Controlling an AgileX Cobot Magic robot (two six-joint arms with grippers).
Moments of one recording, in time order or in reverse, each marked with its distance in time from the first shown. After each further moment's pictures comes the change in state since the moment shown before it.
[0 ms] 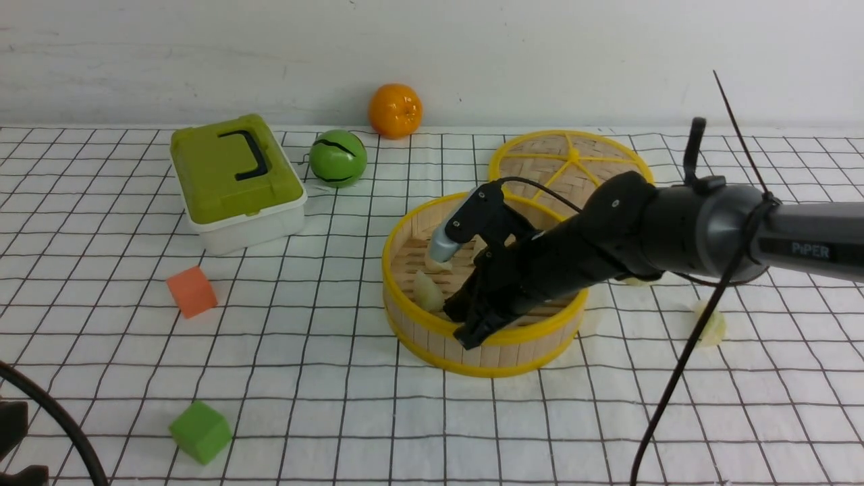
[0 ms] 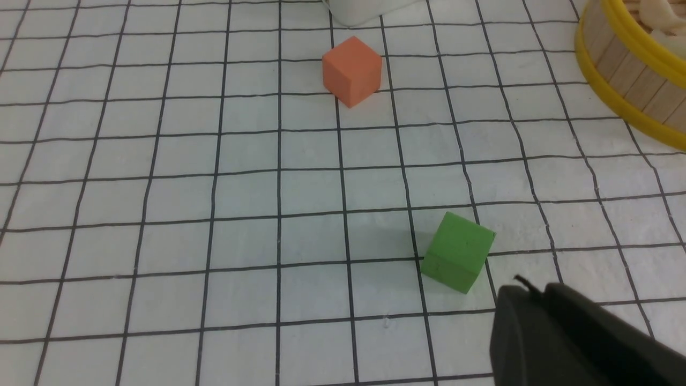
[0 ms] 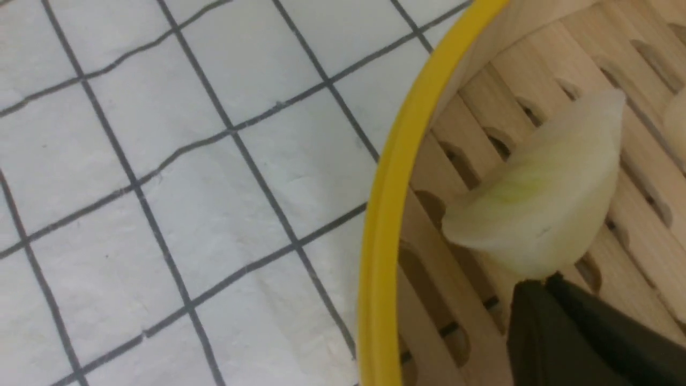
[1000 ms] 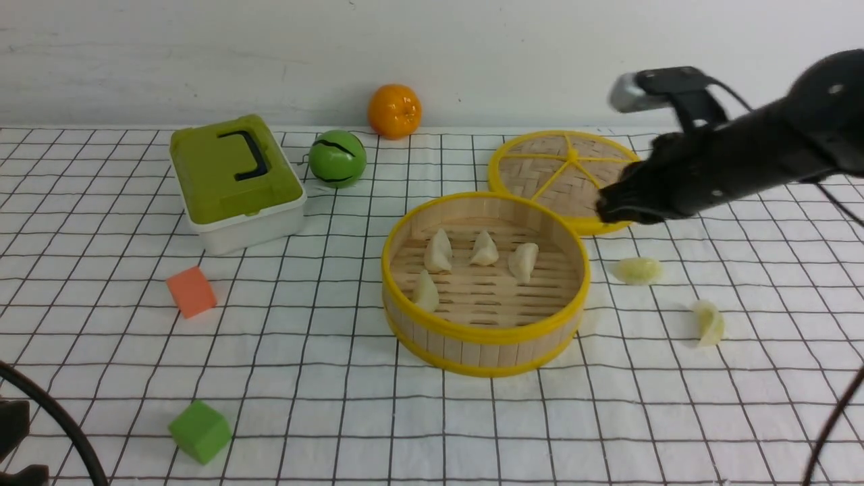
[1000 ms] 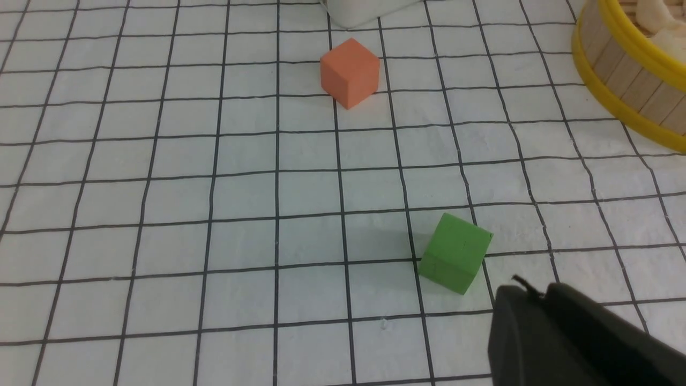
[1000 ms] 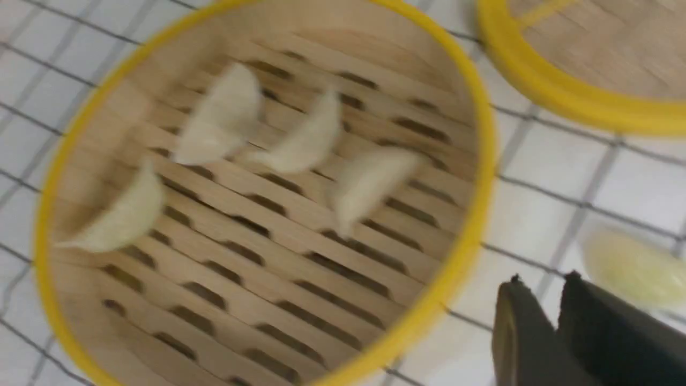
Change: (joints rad) right arm -0.371 -0.240 0.000 -0.309 0.221 0.689; left arm 0.000 0.000 0.000 0.000 -0.007 0.000
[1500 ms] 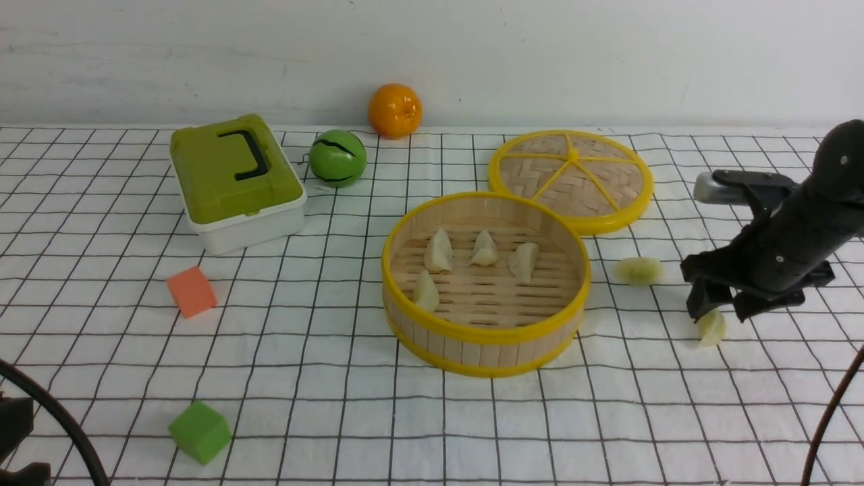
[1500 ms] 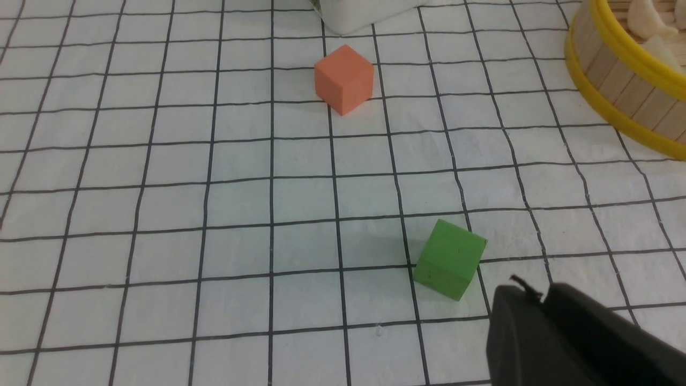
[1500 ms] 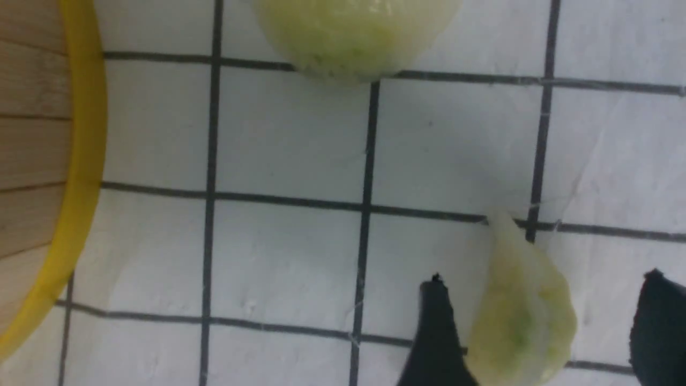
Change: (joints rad) right arm -0.094 0.179 0.006 -0.366 0.058 0.401; left arm 0.000 0.000 0.000 0.001 -0.009 0.000
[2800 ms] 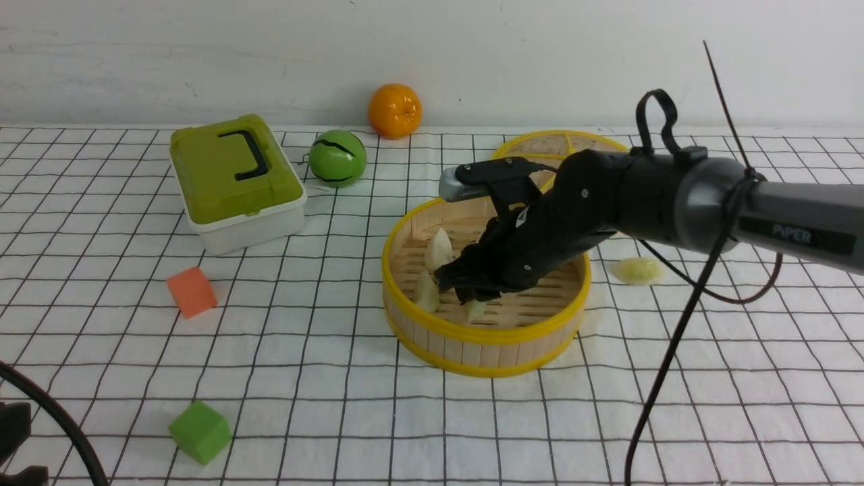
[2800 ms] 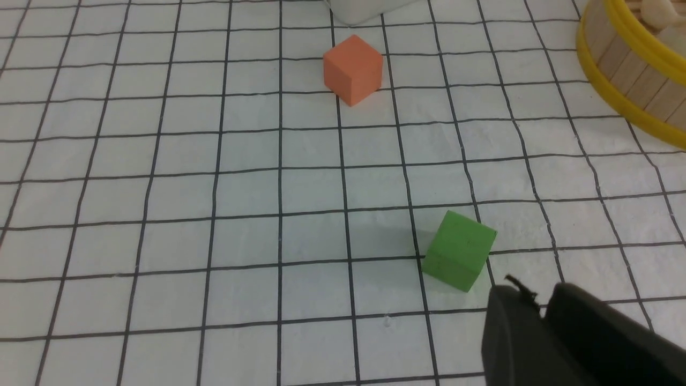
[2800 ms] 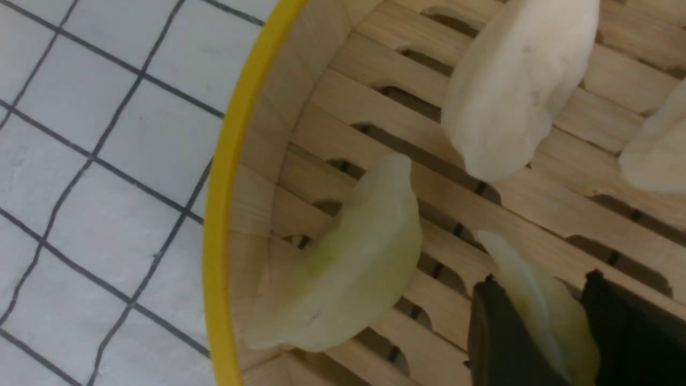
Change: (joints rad) right arm 0.496 0.075 -0.149 0.099 -0.234 0.005; left arm 0.000 0.000 0.000 -0.001 0.020 0.000
